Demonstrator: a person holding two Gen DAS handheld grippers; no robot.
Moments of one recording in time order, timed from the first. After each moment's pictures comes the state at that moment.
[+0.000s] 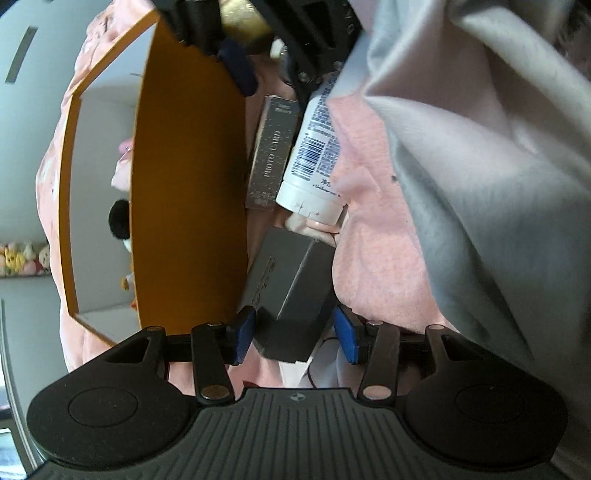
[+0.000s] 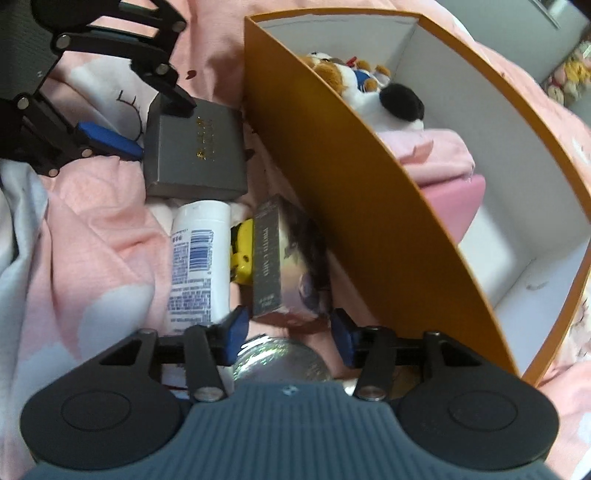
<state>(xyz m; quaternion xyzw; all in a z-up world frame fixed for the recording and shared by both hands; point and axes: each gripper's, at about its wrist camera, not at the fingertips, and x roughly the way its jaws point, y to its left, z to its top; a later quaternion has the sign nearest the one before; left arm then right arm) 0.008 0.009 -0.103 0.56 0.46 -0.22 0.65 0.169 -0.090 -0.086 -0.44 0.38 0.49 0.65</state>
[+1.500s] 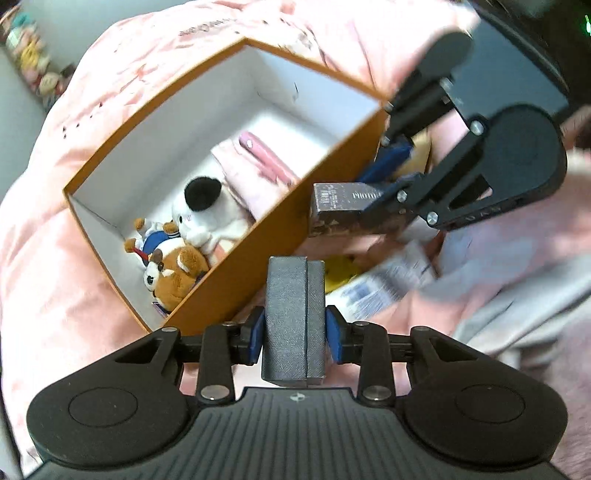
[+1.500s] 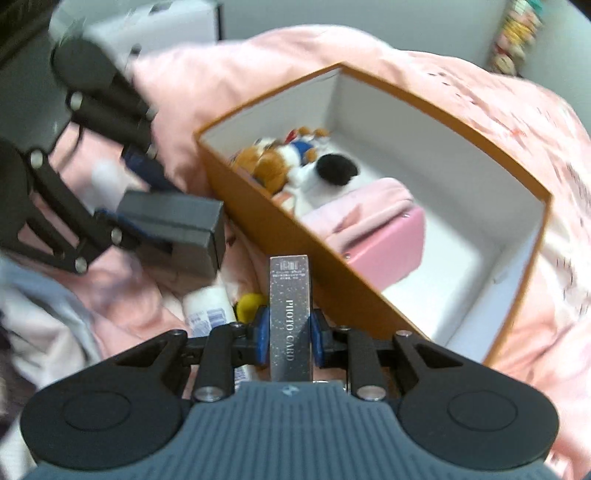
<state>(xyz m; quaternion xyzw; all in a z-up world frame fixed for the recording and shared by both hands) 0.080 0.053 -0.010 0.16 0.52 -0.17 0.82 0.187 -0.101 -0.015 -0.28 0.41 0.47 0.73</state>
